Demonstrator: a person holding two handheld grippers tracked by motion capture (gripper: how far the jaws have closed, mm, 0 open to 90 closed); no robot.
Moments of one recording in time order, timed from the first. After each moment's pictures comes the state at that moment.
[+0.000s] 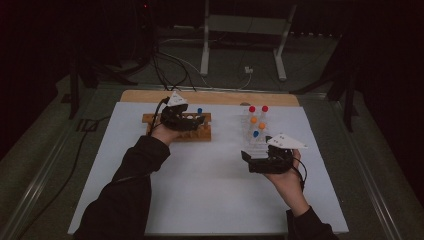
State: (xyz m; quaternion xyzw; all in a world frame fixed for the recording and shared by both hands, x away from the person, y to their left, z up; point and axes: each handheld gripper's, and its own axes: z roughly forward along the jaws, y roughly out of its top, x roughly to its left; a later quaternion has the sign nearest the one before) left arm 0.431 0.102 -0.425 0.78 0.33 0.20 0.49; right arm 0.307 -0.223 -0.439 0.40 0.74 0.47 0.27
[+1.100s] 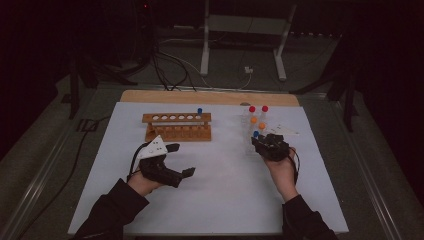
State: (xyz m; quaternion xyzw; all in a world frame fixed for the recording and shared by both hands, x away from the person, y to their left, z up) left arm 0.302 0.137 -0.451 0.79 0.24 0.12 0.55; right arm 0.363 -0.231 -0.474 0.49 0.72 0.41 0.26
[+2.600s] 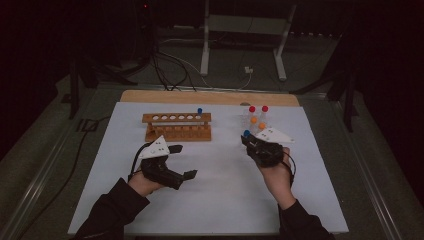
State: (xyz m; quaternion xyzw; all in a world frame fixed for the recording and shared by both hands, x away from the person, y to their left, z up) left arm 0.297 0.131 -0.444 0.80 0.22 0.11 0.54; right arm 0.314 -0.188 -0.430 0.39 0.74 0.45 0.30
